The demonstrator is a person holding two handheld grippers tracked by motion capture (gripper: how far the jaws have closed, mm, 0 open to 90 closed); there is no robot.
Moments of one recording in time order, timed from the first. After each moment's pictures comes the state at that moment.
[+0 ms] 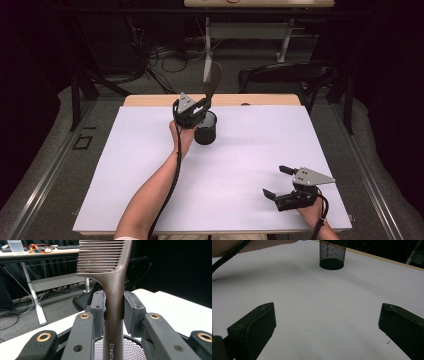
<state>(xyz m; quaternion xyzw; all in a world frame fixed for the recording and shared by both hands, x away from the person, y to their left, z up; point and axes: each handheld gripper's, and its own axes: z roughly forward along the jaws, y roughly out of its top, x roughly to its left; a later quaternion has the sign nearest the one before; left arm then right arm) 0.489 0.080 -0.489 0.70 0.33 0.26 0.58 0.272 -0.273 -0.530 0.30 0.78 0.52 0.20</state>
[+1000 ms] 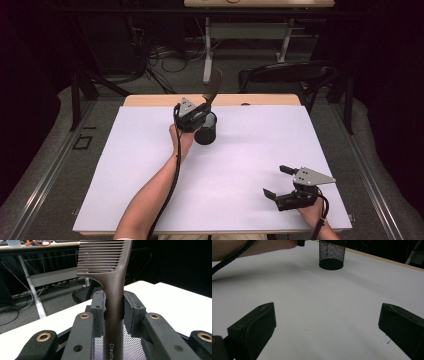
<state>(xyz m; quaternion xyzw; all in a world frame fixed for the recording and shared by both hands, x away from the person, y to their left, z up) 0.487 0.080 -0.504 0.71 0.34 0.26 0.56 0.272 -0.274 -0.529 0.30 0.77 0.52 0.20</state>
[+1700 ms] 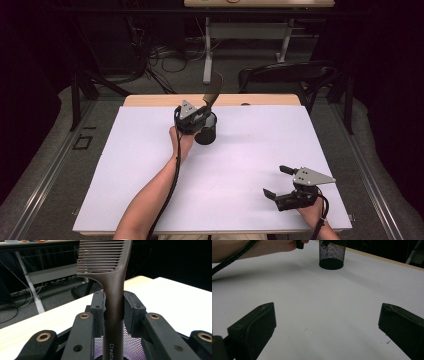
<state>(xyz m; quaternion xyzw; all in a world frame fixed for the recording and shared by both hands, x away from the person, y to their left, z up) 0.486 0.080 -0.511 0.72 0.33 0.25 0.55 0.273 -0.274 -0.530 0.30 0.78 0.52 0.20</state>
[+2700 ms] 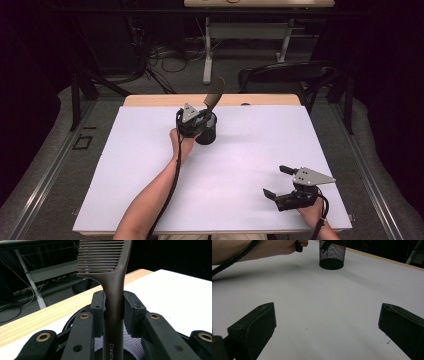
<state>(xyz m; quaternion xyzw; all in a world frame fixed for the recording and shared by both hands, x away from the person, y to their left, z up) 0.481 0.076 -0.519 0.73 0.33 0.26 0.53 0.273 -0.274 -0.529 0.30 0.78 0.52 0.20</state>
